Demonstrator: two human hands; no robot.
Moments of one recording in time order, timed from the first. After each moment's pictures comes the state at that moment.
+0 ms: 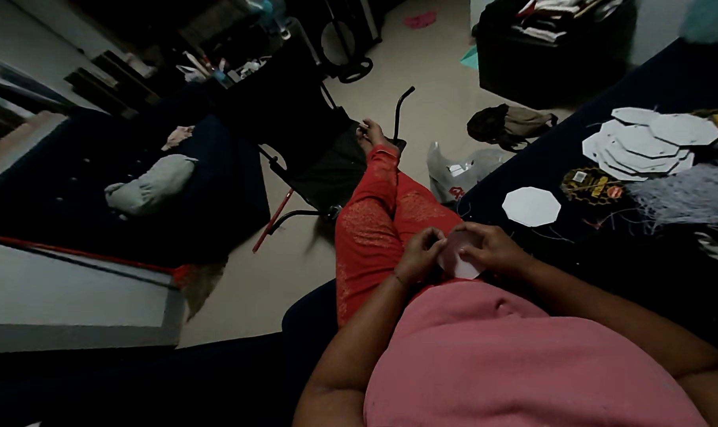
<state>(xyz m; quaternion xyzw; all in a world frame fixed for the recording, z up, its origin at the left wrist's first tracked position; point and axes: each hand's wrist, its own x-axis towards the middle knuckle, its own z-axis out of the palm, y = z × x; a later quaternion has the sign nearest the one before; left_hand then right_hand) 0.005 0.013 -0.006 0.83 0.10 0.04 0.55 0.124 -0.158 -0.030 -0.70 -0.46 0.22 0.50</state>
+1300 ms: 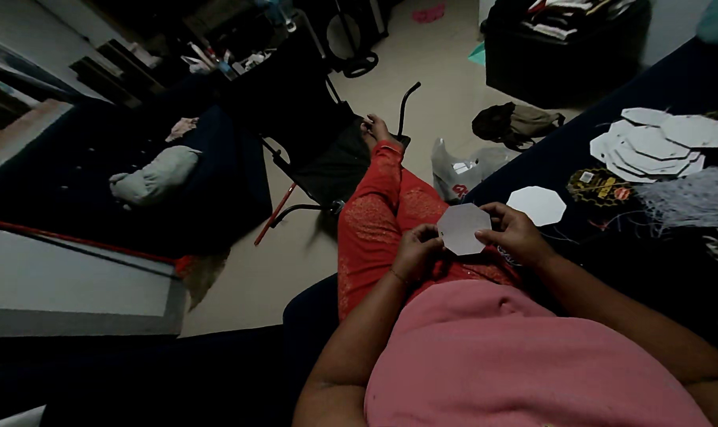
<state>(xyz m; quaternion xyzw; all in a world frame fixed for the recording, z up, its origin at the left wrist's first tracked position) 0.001 0.014 -0.007 0.69 0.19 0.08 0.70 0.140 -0.167 -0.039 -0.64 -0.29 0.26 0.66</state>
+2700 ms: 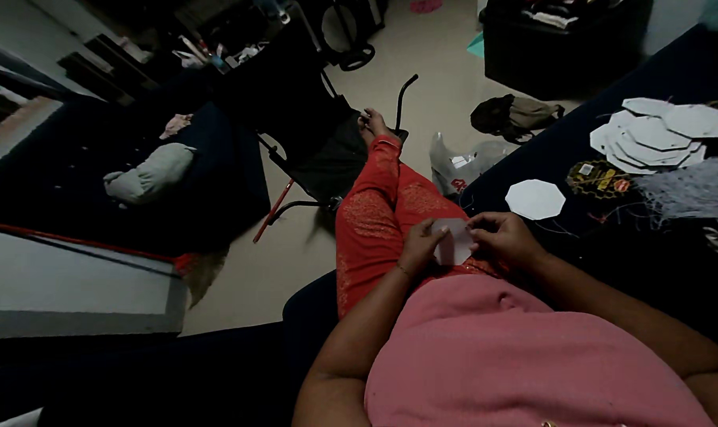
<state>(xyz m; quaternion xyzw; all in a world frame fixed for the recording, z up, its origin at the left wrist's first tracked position) 0.009 0.007 -0.007 0.78 0.20 0.06 0.59 0.125 -0.168 -0.033 -0.69 -0.34 0.25 0.59</state>
